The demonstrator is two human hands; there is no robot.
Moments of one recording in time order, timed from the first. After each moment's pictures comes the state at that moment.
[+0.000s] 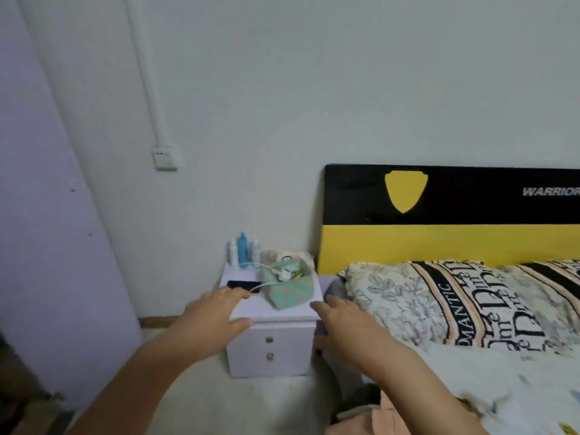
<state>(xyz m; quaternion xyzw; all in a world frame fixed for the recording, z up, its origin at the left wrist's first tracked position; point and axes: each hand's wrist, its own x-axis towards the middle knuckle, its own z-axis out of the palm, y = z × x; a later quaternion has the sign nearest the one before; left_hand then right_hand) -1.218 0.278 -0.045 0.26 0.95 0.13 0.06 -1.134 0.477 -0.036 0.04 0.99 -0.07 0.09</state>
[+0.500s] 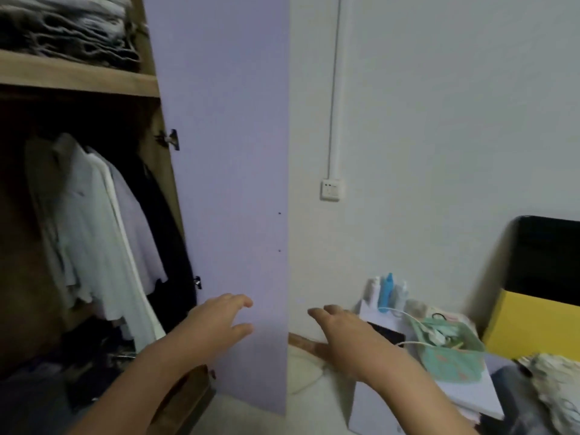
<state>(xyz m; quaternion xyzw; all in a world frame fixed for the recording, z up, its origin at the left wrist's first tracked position) -1.238 -0.011 -0.008 0.05 0.99 0.16 0.03 -1.252 0.201 -0.010 -0.21 0.97 -0.08 0.08</state>
